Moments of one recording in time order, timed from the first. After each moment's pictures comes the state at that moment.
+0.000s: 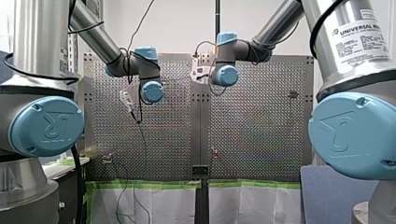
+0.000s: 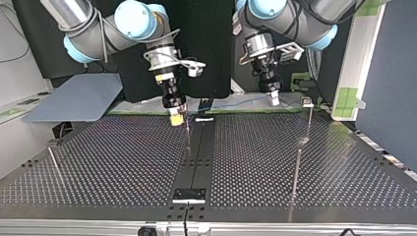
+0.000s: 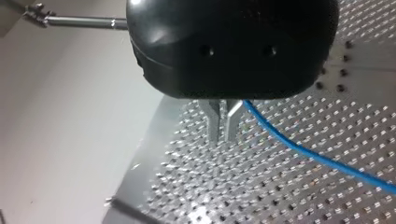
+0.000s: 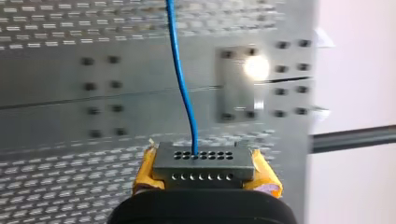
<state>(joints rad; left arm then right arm) -0.46 -1.60 -2.13 -2.26 -2.30 -1.79 2.30 -1.29 1.64 -0.53 1.67 1.62</state>
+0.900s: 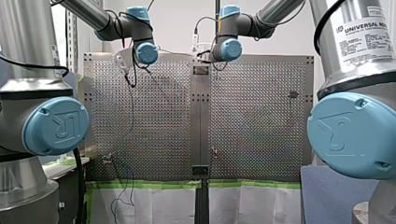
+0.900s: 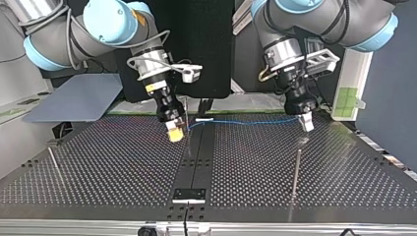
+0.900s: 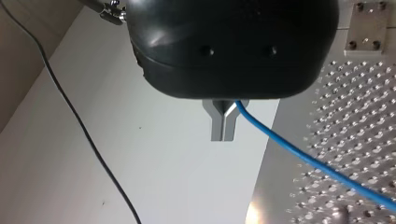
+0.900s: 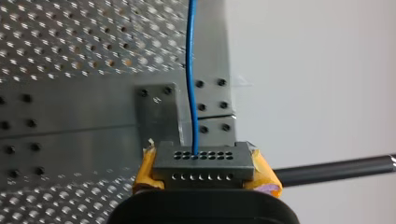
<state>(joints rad) -0.37 -1.42 -1.93 -2.52 -2.26 -1.77 2.28 -1.33 1.47 -0.30 1.55 1.62</state>
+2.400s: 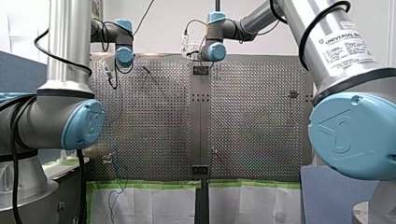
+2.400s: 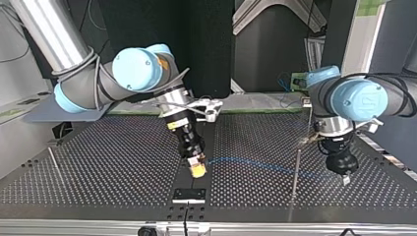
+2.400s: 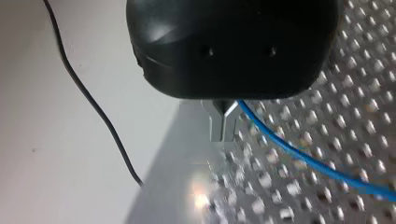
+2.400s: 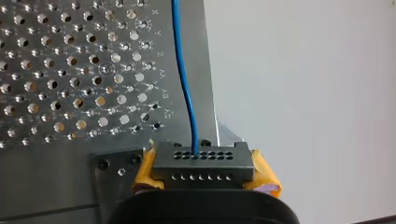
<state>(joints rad) 0.04 -1.65 -1.62 -2.84 -1.85 -1.93 2.31 -1.10 1.12 -0.24 1.53 1.63</state>
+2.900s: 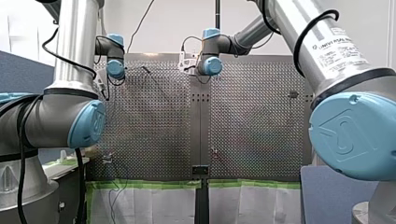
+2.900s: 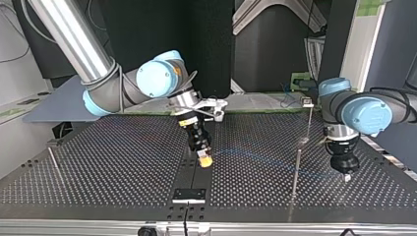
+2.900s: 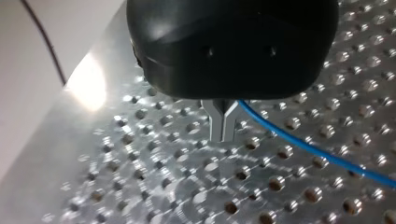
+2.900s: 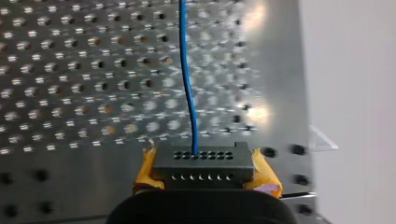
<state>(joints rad) 0.14 -1.76 -1.62 -2.81 -1.70 -1.93 2.32 -1.01 1.12 -0.25 1.55 1.62</state>
